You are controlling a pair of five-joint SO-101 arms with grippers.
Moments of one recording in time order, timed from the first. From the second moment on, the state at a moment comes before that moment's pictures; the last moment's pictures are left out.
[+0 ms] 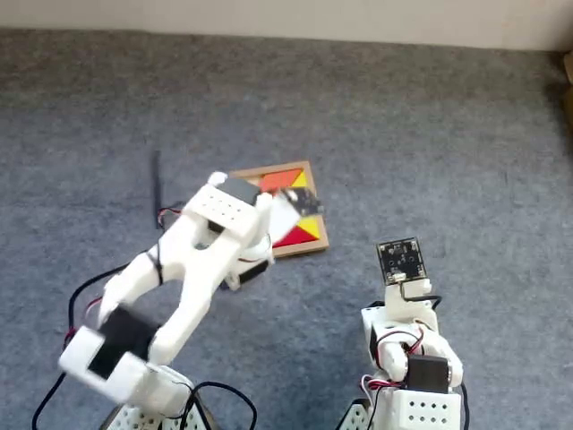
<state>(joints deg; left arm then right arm) 20.5 0.5 23.3 84.3 -22.2 -0.1 -102.9 96.0 70.2 18.3</state>
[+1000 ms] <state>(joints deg) 10.6 18.7 10.3 46.0 -11.8 -0.1 -102.9 96.0 70.2 18.3</state>
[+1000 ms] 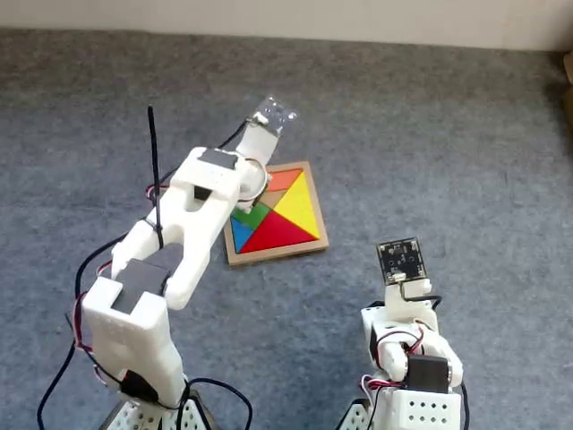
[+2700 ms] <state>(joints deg) 9.6 14.4 -4.7 72.0 -11.7 -0.1 -102.9 96.0 70.2 18.3</state>
